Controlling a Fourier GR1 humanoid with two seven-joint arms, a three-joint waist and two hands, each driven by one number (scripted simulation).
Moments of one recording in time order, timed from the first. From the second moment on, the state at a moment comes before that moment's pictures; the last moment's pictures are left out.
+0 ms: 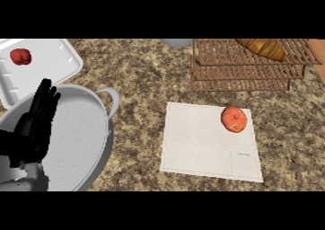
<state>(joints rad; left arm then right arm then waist) -0.06 0.13 0.10 -1.69 -0.03 0.10 0.16 -0.87 -0.38 -0.46 -1.05 0.46 -0.22 0.25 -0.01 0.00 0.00</state>
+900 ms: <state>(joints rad) -0.08 0.13 0.12 -1.70 -0.02 0.10 0.19 -0.44 -0.66 -0.77 -1.37 0.07 0.15 0.37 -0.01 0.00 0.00</state>
